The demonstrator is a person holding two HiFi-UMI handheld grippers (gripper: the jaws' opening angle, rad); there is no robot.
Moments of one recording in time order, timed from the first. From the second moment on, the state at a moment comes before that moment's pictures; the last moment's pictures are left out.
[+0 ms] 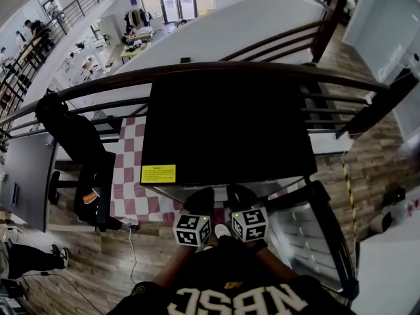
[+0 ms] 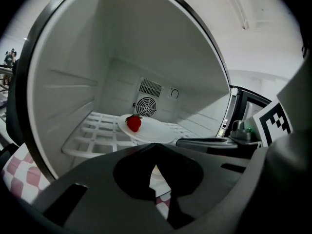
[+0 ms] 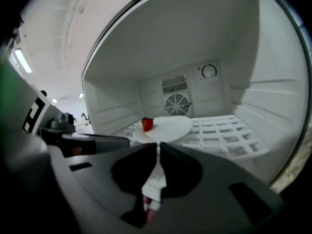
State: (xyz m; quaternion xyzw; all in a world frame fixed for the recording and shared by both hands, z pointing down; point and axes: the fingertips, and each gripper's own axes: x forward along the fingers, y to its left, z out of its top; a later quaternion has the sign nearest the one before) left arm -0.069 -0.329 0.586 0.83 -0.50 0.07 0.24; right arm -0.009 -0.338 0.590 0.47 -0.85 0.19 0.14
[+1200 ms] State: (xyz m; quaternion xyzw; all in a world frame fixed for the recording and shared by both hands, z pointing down) left arm -0.070 -0.259 0.494 0.86 -0.51 0.00 0.10; right arm 0.020 -0.255 0.494 0.54 -0.84 0.06 0.05
